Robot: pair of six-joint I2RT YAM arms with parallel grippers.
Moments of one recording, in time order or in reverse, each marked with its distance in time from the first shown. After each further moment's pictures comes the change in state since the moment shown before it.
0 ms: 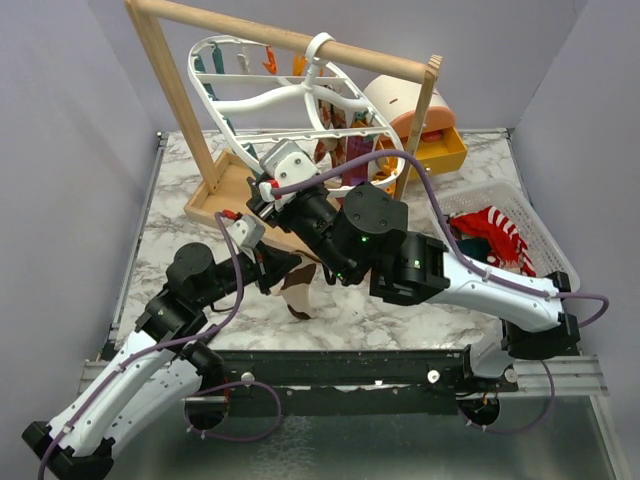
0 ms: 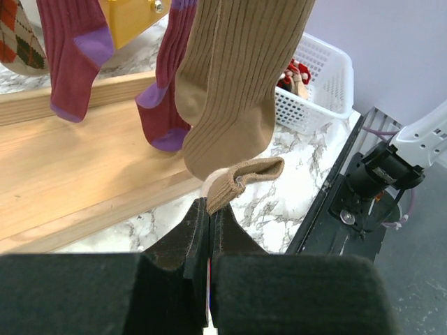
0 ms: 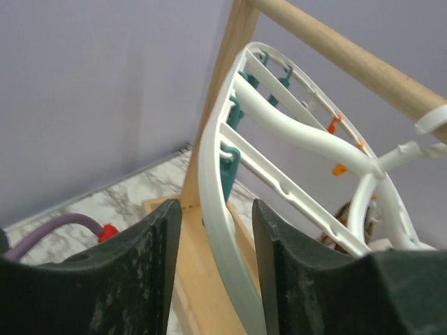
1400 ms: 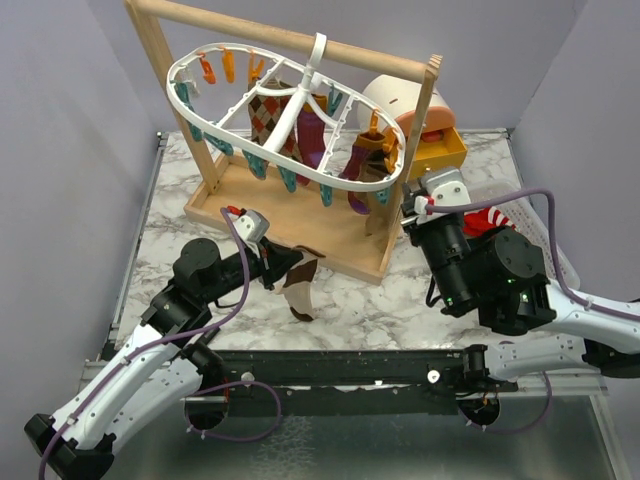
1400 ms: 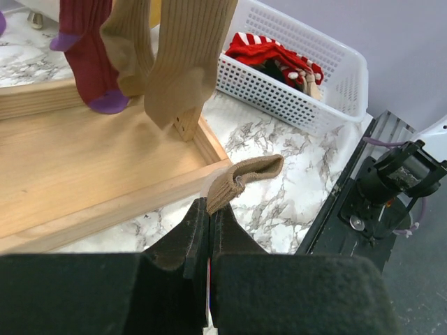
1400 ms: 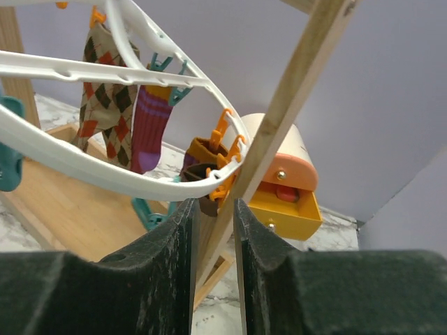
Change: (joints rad) left arm 0.000 0.042 -0.001 0.022 -0.033 -0.004; right arm 0.006 -0.587 -0.671 0.193 0.475 -0.173
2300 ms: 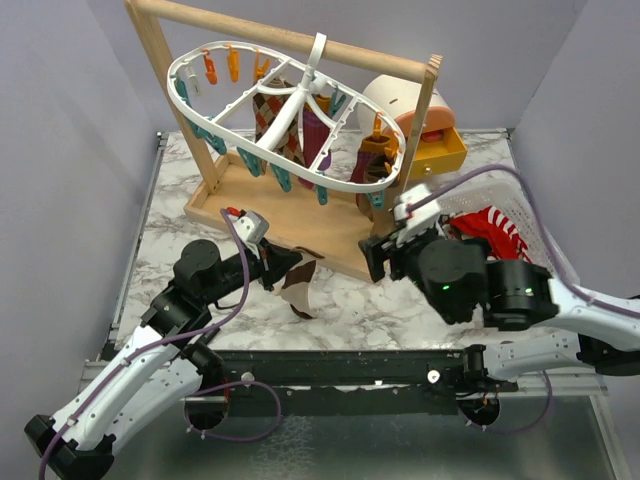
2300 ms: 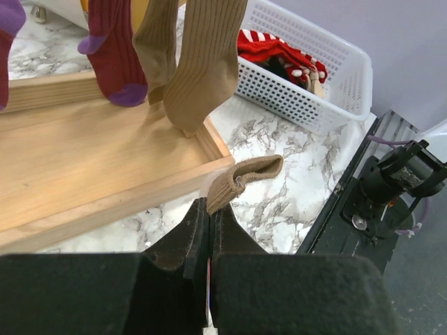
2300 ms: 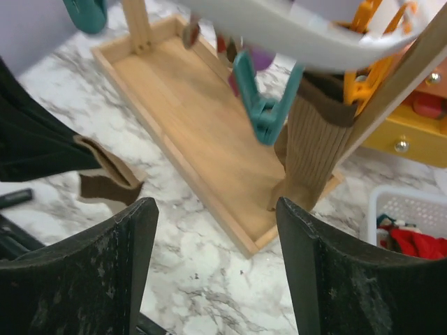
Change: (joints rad) left arm 0.000 -0.006 -0.005 -0.003 -0.011 0.000; right arm -0.001 0.026 0.178 -0.735 -0.229 0.788
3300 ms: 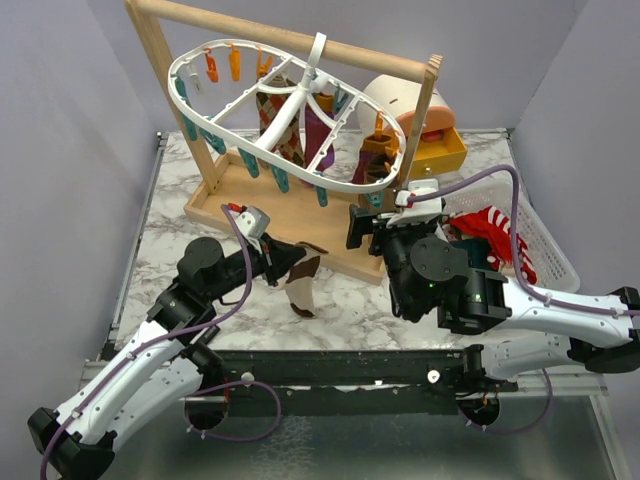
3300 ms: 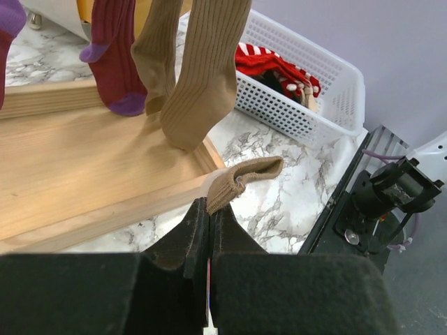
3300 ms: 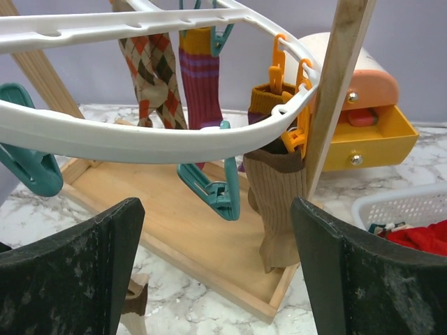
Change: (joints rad) left arm 0.000 0.035 -0.021 0.082 -0.004 -0.050; right arm 0.000 0.095 -0.196 0.595 0.389 -0.142
